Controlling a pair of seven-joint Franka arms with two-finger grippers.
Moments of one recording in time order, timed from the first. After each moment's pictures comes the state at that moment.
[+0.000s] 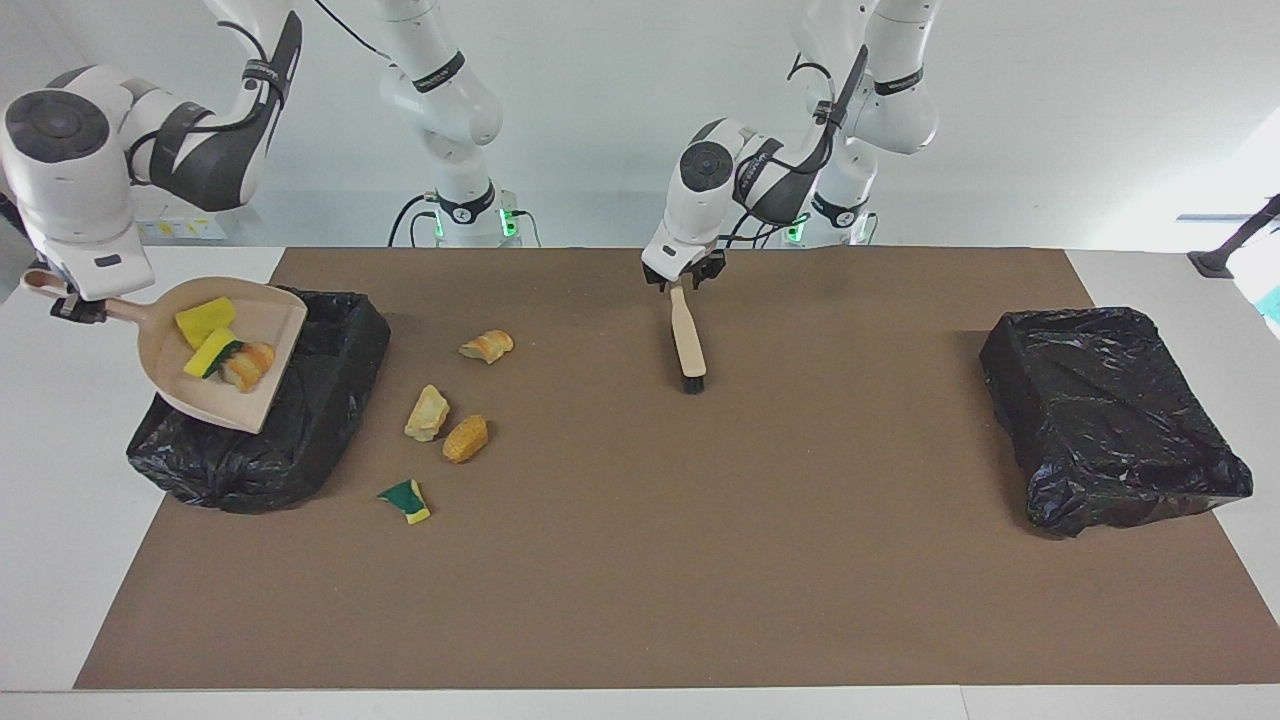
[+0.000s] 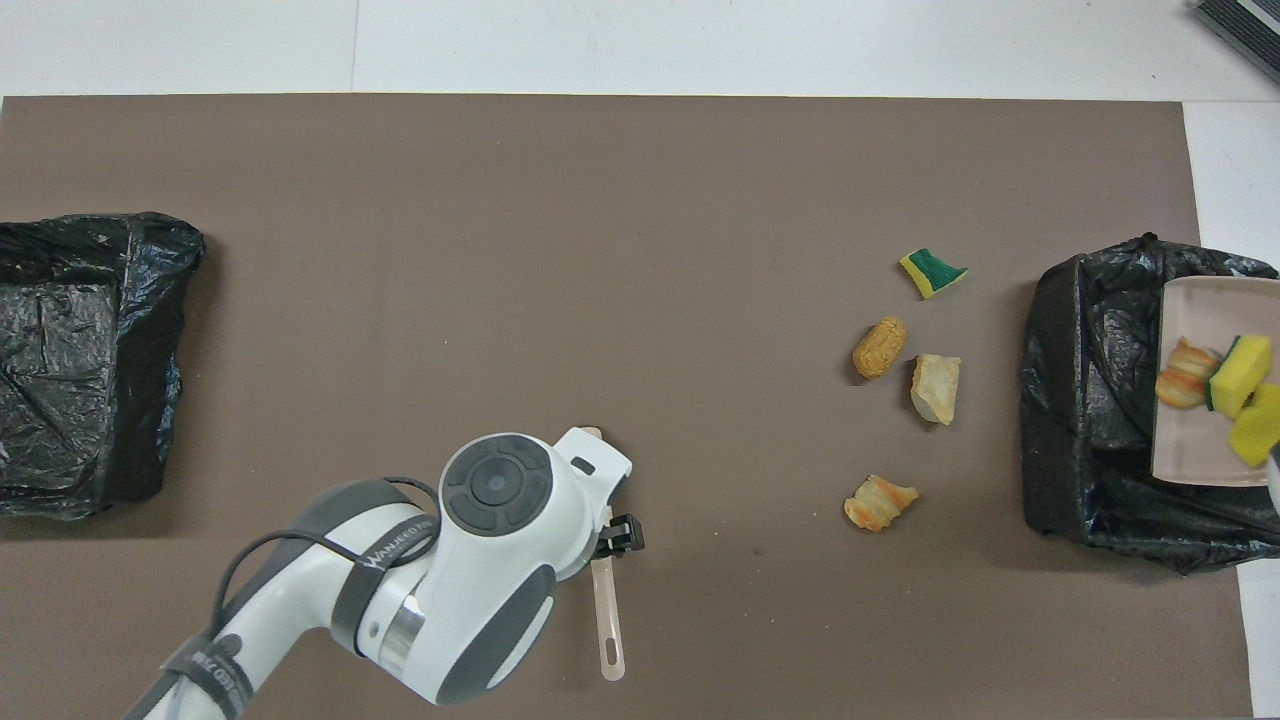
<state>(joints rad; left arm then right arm) -0.61 0.00 -0.10 -2.17 -0.24 2.04 -0.73 -0.49 -0.04 0.20 -1.98 -0.89 1.98 -1.30</state>
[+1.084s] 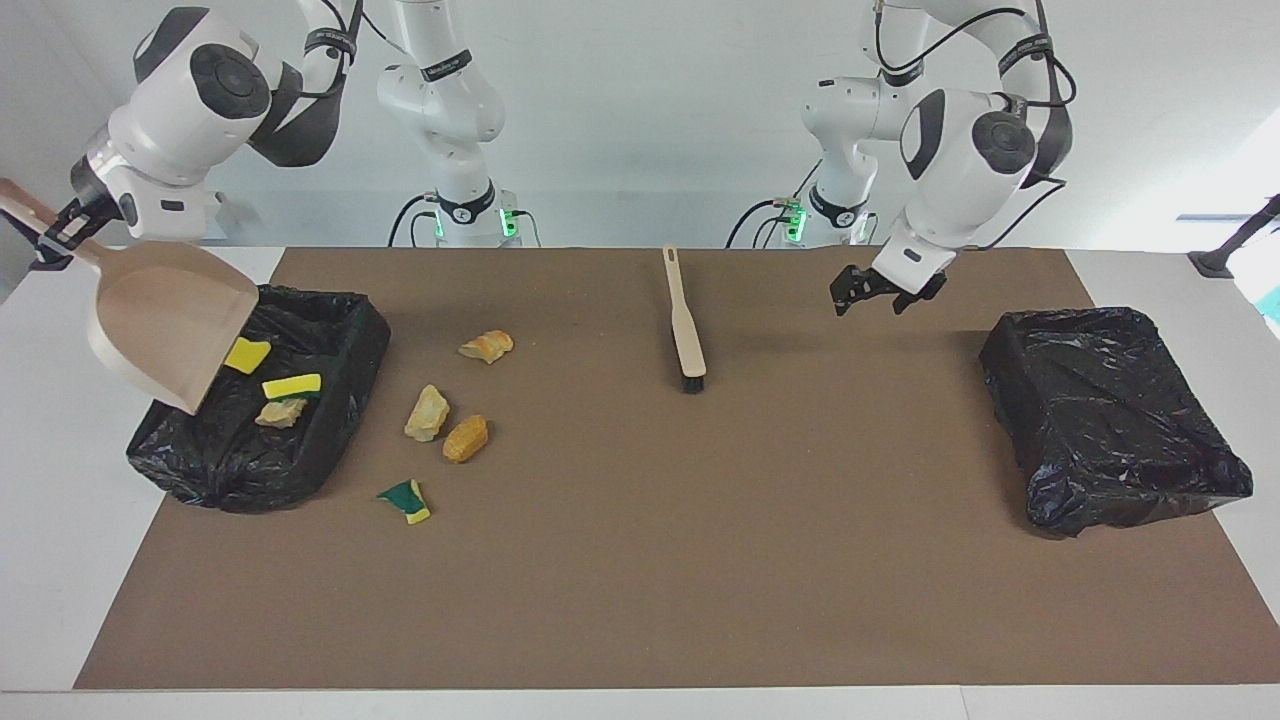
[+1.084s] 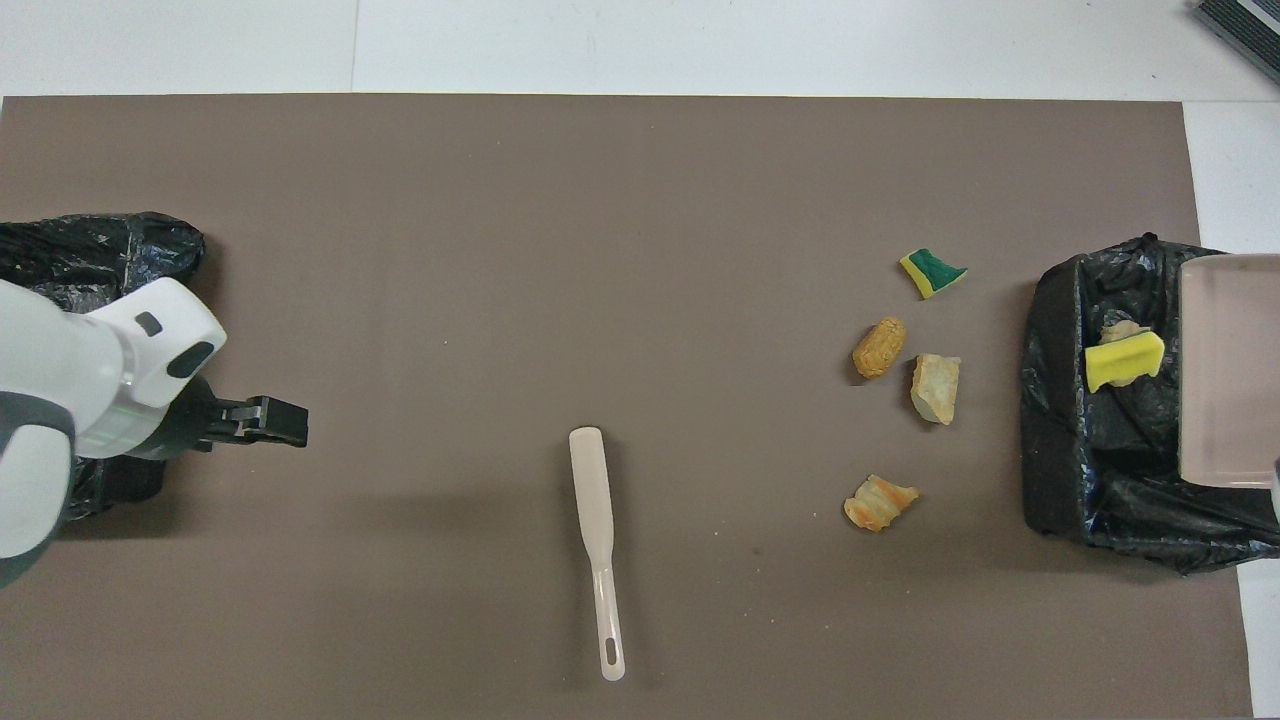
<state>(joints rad) -0.02 -0.15 -0.09 -2.03 -0.11 1.77 -0.05 -0.41 -0.12 0.21 -1.92 -0.84 1.87 -1.39</state>
